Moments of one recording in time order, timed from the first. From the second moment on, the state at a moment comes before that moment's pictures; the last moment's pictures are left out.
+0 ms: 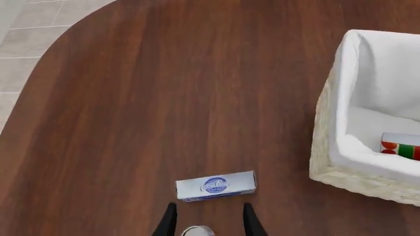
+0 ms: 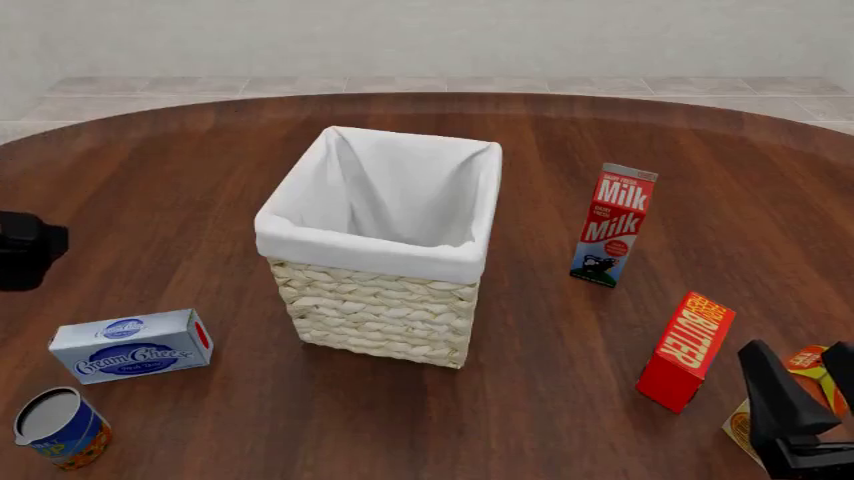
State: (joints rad) left arm 0.17 0.82 -0.83 0.71 0.16; right arm 0.07 0.00 0.00 0.01 0.15
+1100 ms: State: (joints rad) left arm 0.36 0.70 -0.48 0.67 0.13; right arm 0.07 0.01 0.00 0.01 0.15
